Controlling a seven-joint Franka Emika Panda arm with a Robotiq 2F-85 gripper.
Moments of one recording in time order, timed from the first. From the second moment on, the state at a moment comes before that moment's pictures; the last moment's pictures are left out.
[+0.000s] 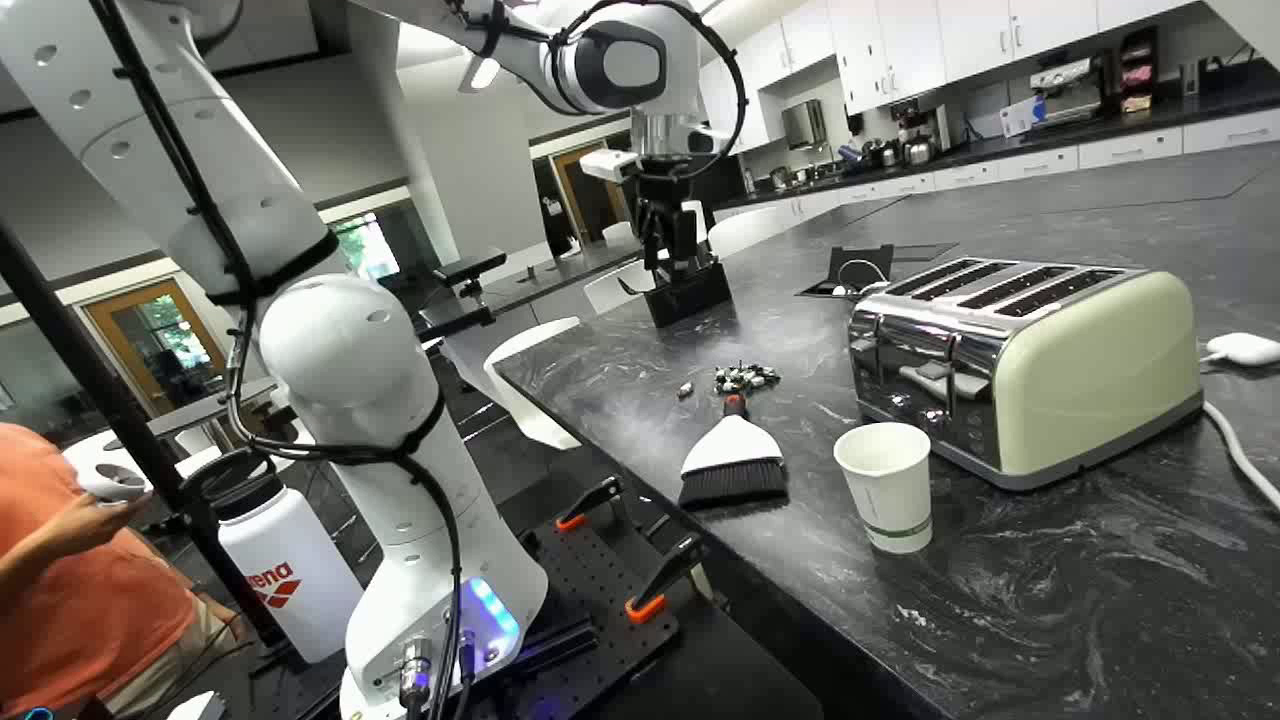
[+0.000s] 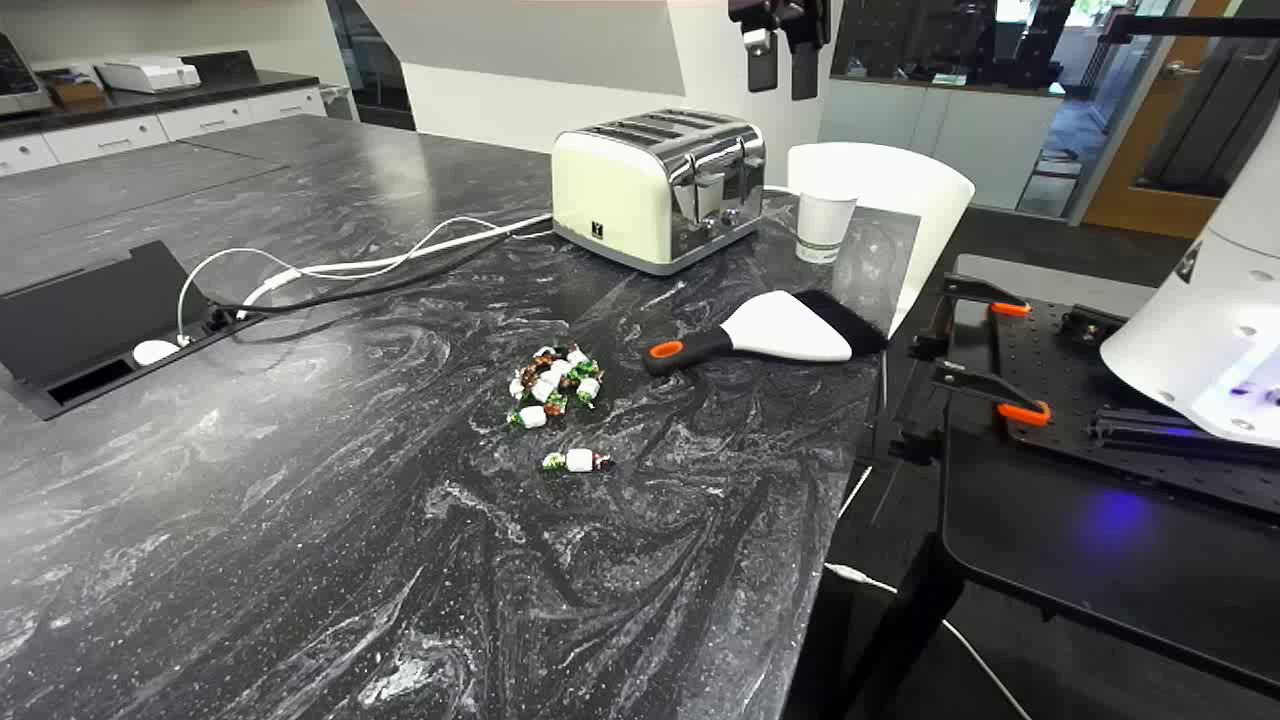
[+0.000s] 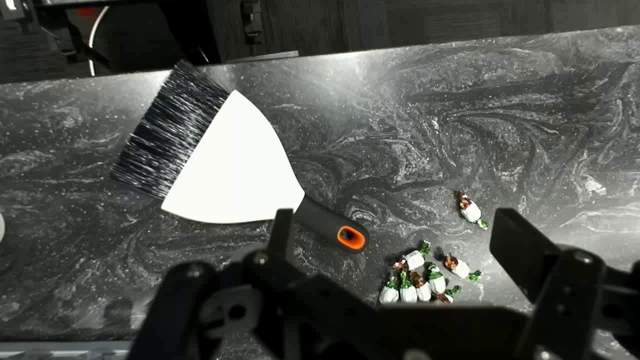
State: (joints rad) arm 0.09 -0.19 0.03 -2.38 0.30 1.99 0.11
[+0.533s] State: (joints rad) arm 0.09 -0.19 0.03 -2.38 0.30 2.00 0.11
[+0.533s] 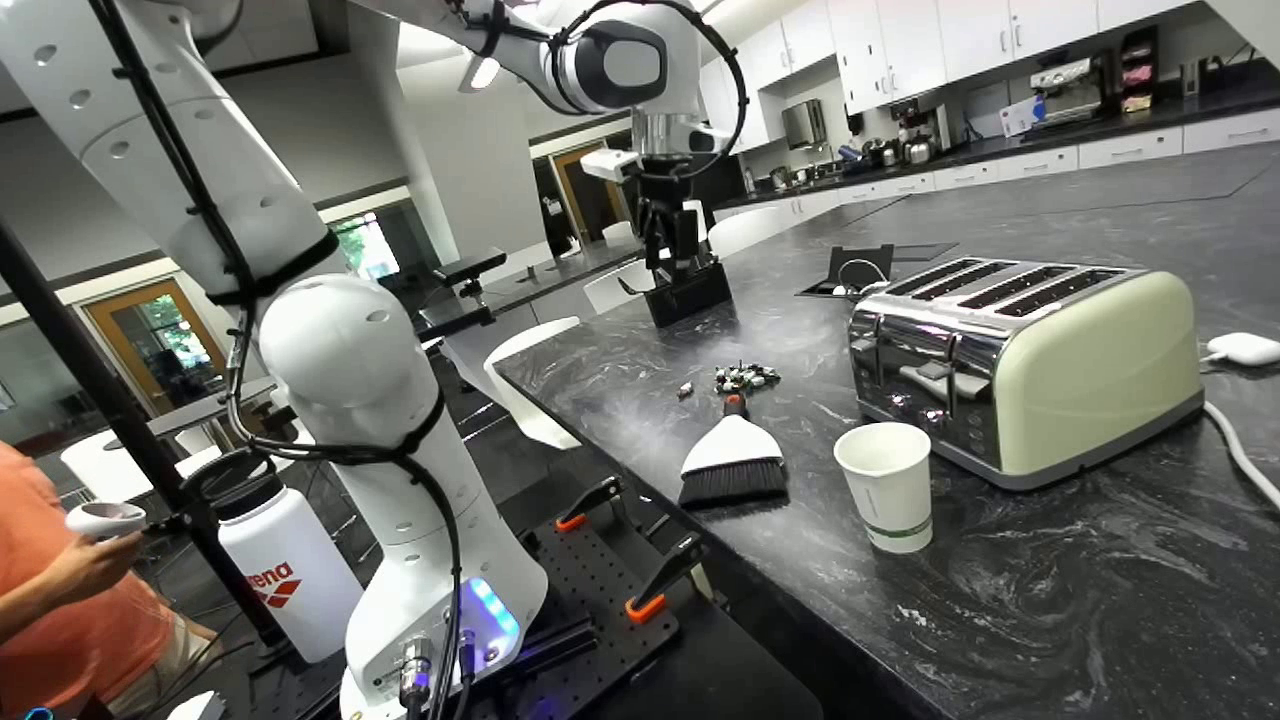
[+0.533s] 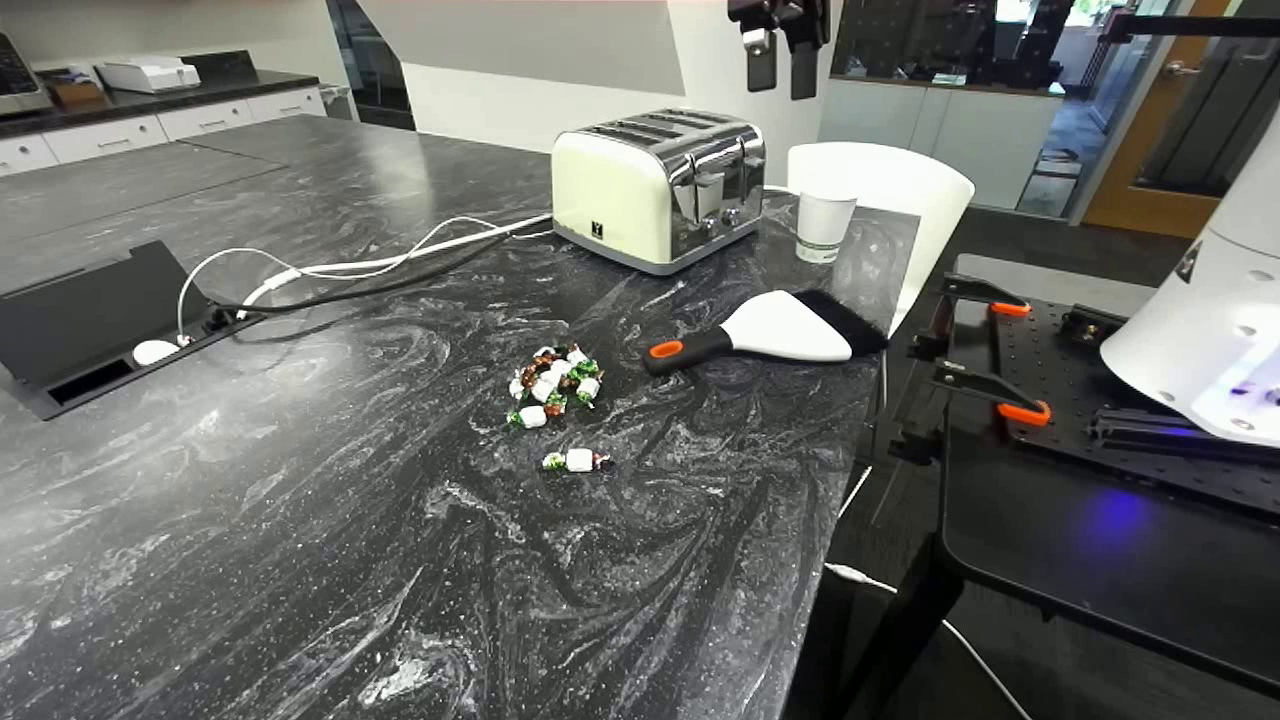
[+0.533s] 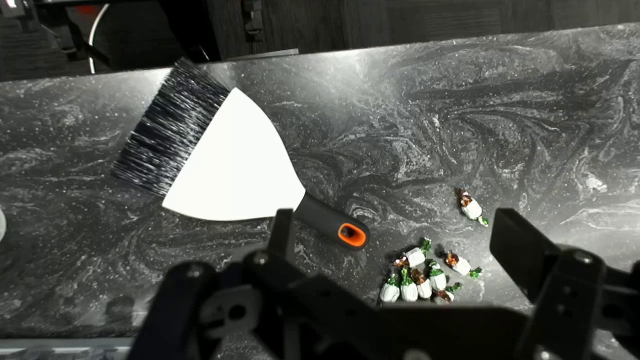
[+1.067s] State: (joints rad) arm -0.08 -0.19 -0.09 -2.42 0.27 2.30 0.12
